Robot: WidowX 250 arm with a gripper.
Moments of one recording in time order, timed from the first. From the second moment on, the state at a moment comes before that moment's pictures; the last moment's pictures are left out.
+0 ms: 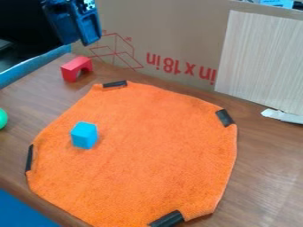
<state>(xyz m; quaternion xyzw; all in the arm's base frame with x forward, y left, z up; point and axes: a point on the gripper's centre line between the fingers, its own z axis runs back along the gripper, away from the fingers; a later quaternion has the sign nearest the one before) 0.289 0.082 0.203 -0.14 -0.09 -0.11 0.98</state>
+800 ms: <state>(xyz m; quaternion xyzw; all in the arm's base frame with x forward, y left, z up) 0.267 0.089 0.151 -0.04 -0.11 -0.13 0.98</state>
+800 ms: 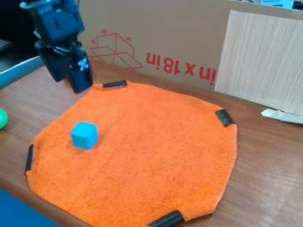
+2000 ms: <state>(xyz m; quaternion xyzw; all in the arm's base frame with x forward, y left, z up) 0.273 0.103 0.082 -0.01 -0.17 -0.04 0.98</state>
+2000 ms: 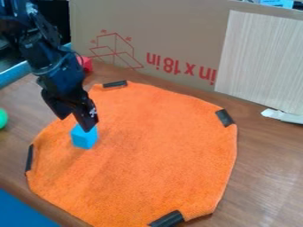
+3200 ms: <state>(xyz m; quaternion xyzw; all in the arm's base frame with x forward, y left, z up) 0.278 0.101 0.057 0.00 -0.20 0.00 0.98</state>
